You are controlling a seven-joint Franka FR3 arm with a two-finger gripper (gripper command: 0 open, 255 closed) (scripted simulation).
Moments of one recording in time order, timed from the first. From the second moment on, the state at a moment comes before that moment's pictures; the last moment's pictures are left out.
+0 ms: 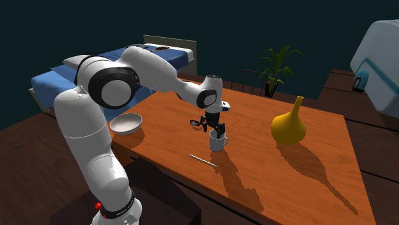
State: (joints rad) arm -0.05 0.07 -0.08 -2.19 -0.08 2.22 -0.11
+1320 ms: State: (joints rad) arm -0.05 0.05 -0.08 -2.17 -0.08 2.18 -0.11
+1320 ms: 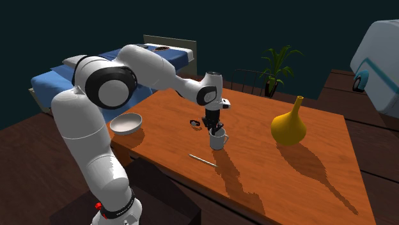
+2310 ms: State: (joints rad) arm -0.05 -0.03 -0.08 -2.06 -0.08 1.99 -0.13
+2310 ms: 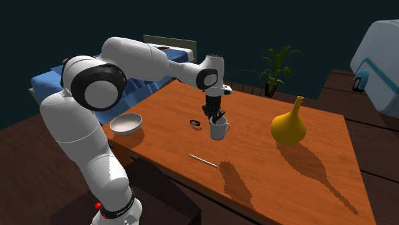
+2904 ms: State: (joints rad) arm -0.05 -0.05 -0.08 -1.97 -0.08 1.87 -0.13
